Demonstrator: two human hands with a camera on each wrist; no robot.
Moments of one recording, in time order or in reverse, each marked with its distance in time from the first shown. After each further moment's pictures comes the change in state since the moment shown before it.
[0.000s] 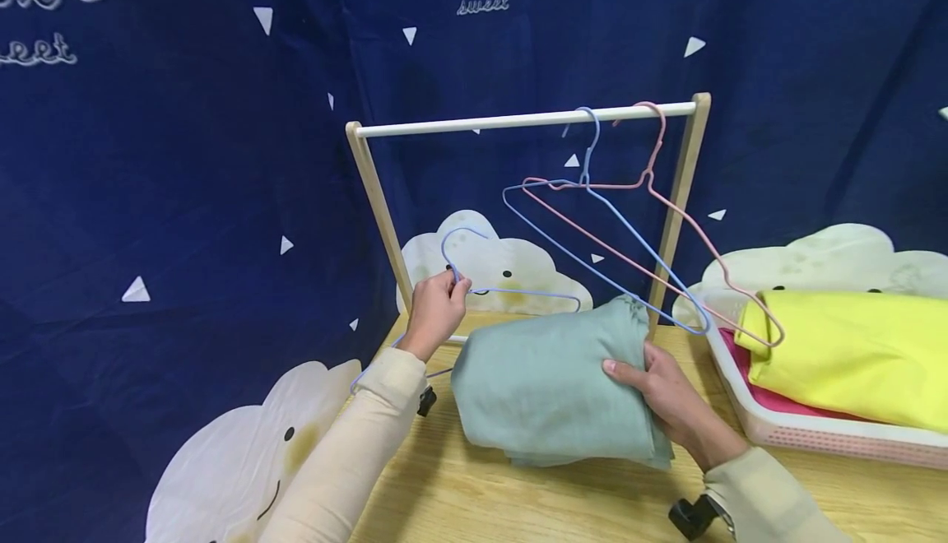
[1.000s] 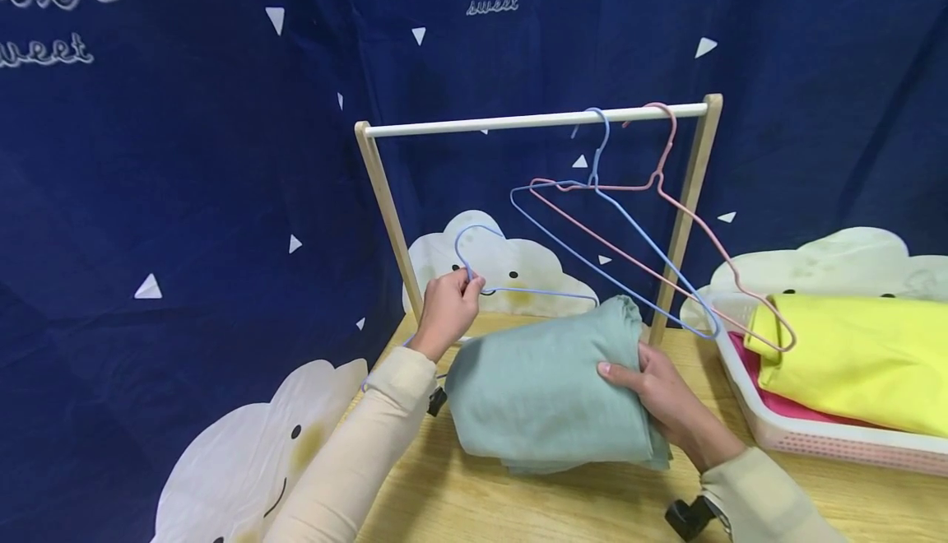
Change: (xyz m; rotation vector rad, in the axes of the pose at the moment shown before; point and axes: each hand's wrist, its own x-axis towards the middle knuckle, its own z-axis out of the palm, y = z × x) left_hand 0.001 0.009 0.001 -0.037 -0.010 0.005; right_hand 0.004 -0.002 0.010 -0.010 -0.066 -0.023
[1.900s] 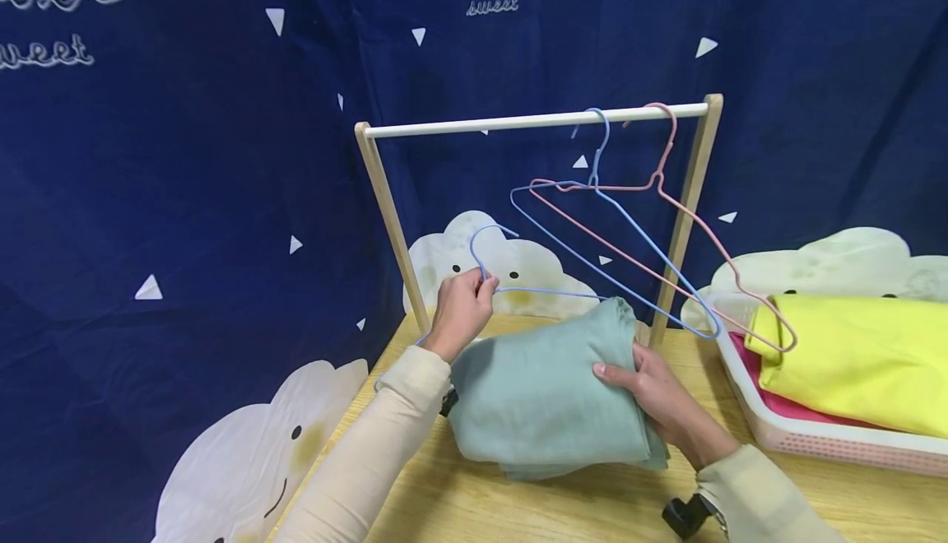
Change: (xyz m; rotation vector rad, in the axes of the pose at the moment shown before) left_hand 0.001 0.013 0.012 -0.012 -0.008 0.030; right_hand 0.005 -0.003 0.004 -0.046 0.004 0.065
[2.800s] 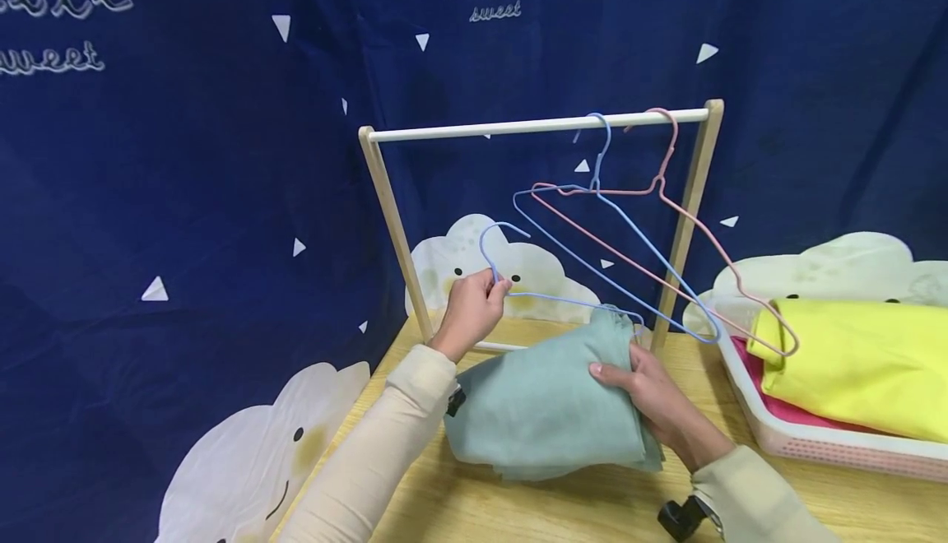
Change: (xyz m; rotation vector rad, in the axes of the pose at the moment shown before) left_hand 0.003 0.012 -0.001 -0.040 -0.101 -0.009; right_hand 0.003 -0.002 0.007 0.057 0.021 -0.002
